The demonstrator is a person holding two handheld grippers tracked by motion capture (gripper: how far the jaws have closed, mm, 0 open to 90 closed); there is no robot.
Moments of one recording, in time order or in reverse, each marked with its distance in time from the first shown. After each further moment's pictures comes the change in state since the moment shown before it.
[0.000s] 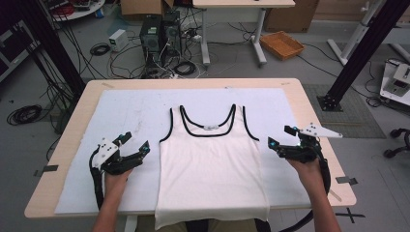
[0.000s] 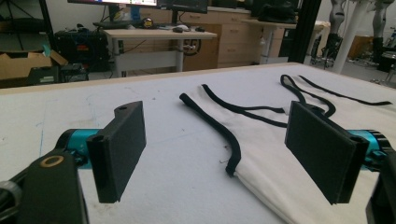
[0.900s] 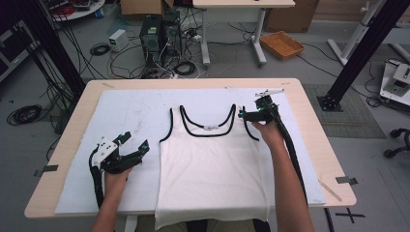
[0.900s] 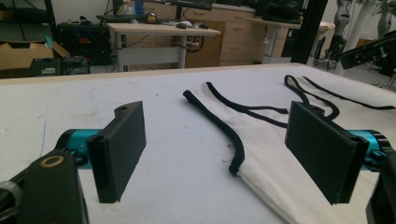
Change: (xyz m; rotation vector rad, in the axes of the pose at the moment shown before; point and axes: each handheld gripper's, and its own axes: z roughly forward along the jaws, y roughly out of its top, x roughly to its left) left arm 0.003 0.001 0.002 0.014 0.015 -0.038; right arm -0.019 0.052 0.158 0.316 -0.157 0.027
